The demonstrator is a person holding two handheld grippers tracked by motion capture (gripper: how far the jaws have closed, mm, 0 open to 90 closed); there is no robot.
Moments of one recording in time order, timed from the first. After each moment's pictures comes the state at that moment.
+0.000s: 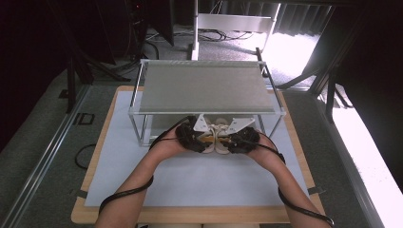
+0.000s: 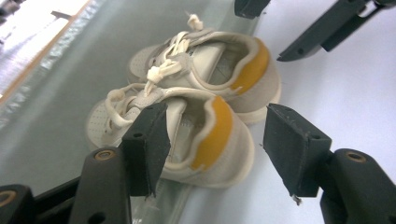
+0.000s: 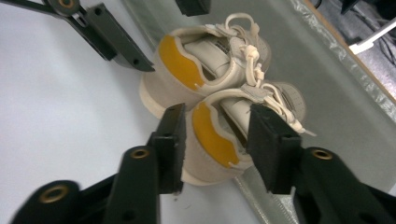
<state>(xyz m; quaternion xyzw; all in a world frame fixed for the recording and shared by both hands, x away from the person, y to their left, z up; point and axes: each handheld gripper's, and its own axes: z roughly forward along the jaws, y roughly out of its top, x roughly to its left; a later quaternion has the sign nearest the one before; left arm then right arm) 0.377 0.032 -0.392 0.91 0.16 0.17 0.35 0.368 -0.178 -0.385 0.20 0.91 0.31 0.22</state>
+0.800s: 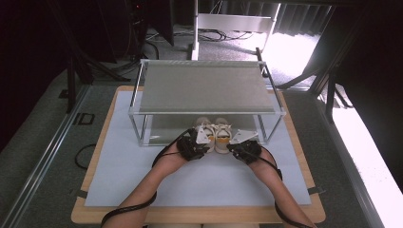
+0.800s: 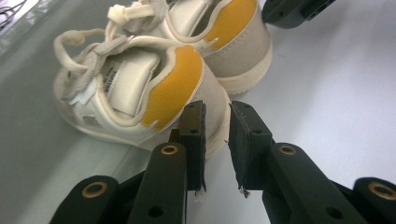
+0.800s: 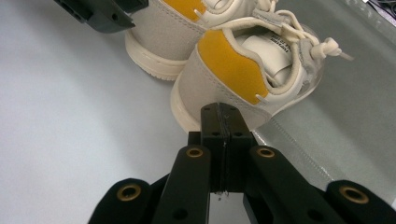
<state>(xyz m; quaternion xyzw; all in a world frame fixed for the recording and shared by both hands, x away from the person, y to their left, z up) 0.363 0.025 -0.429 0.90 0.21 0.19 0.33 0.357 -0.190 -0.429 0.27 0.89 0.30 0.22</state>
